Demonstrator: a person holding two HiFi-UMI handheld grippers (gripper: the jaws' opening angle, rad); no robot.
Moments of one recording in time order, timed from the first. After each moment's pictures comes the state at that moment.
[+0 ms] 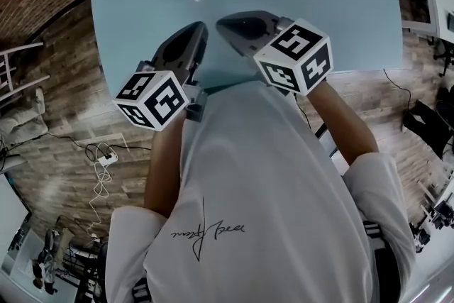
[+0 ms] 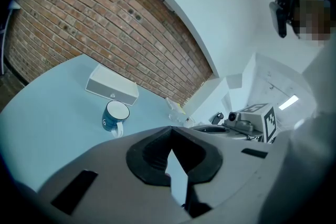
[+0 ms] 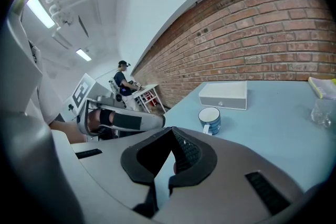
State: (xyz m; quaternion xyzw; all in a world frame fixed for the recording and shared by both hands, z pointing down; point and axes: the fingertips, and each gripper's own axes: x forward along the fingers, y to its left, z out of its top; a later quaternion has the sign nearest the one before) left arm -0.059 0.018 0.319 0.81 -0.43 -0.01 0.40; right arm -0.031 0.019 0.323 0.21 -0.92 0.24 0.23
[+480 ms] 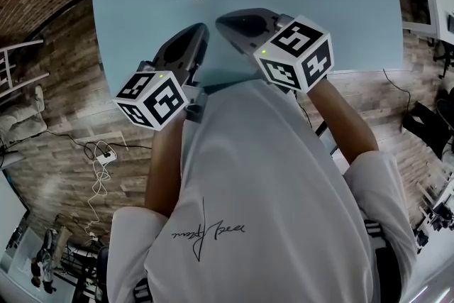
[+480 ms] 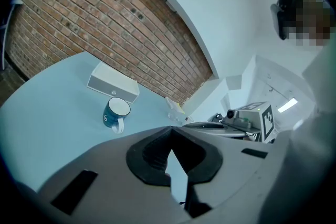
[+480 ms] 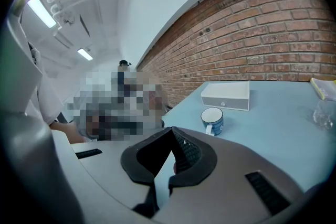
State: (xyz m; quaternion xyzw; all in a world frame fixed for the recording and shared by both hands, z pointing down) left arm -0.060 0.026 0.321 0.81 -0.43 -0.02 0.41; right arm -0.035 0.021 0.320 0.20 -0.92 0.24 0.23
